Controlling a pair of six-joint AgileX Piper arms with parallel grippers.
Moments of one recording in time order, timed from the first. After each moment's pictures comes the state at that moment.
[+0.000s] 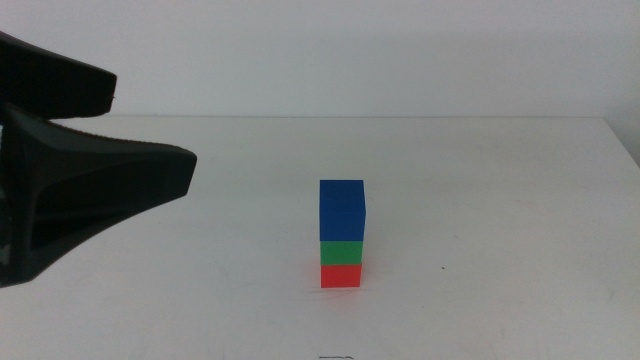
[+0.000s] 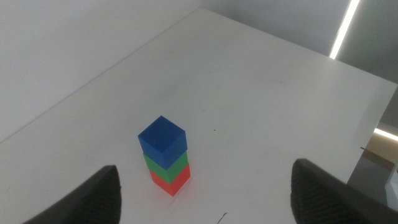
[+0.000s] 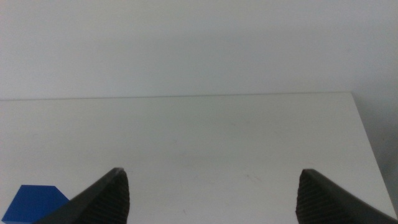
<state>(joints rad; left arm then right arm) -0.53 0.80 -1.20 -0.38 0.97 0.41 0.10 0.83 -1.08 0.08 0.78 0.06</state>
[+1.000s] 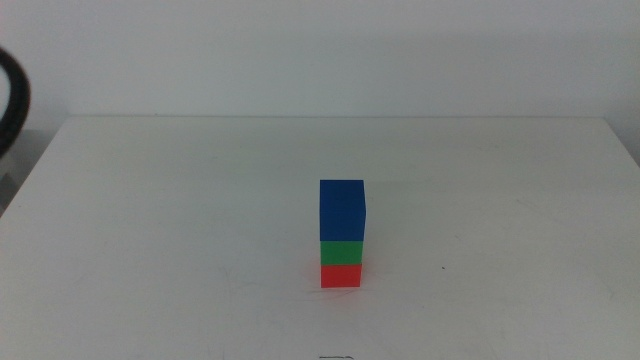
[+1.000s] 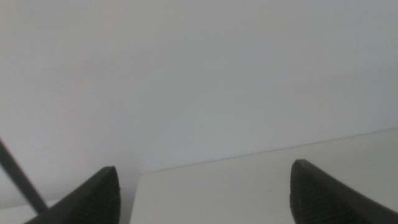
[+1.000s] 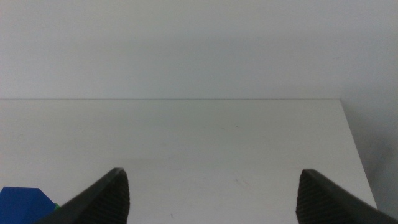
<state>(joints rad) -0.03 0.63 -0.79 0.00 0.37 0.18 0.09 0.82 -1.06 0.05 0.75 0.04</state>
